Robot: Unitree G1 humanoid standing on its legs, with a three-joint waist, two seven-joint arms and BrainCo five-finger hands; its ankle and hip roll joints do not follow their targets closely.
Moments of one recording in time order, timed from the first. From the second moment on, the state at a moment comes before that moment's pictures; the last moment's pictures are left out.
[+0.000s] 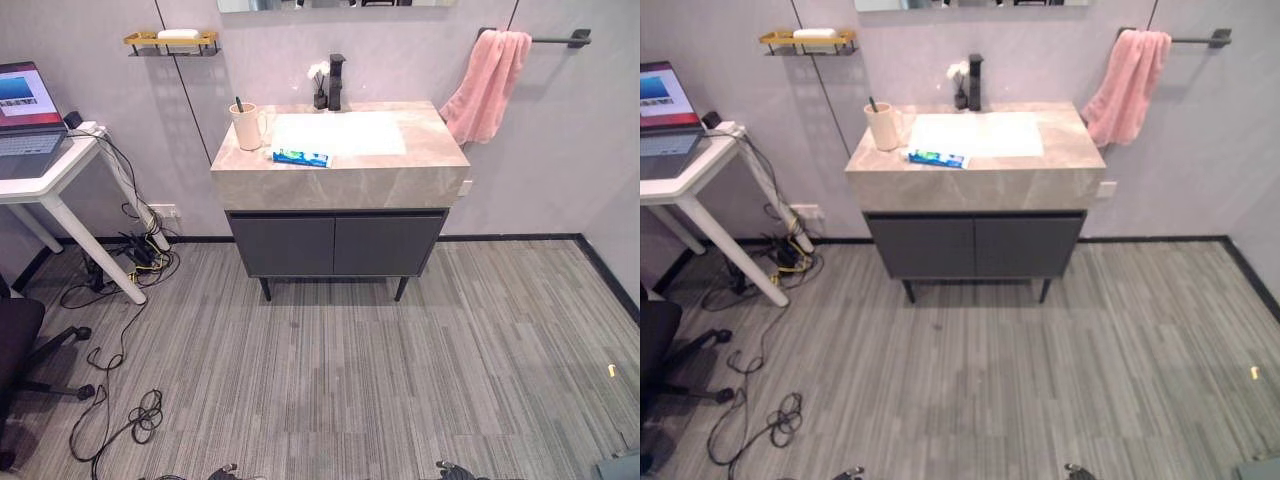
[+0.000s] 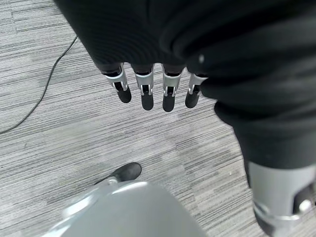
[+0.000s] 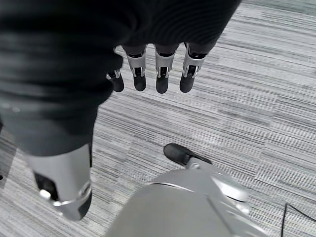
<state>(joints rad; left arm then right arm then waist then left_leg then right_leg) -0.02 0.21 -0.32 1.32 -0.06 -0.09 0.01 -0.05 -0.28 0.32 1.30 0.05 -0.06 0.05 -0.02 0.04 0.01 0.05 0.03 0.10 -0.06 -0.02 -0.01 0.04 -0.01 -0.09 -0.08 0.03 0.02</state>
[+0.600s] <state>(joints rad) 0.00 0.22 -0.25 1.33 -0.07 -0.09 0.03 -0.08 -0.29 0.31 1.28 0.11 -0.07 0.05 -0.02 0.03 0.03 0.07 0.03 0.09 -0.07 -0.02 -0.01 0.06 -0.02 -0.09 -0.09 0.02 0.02</state>
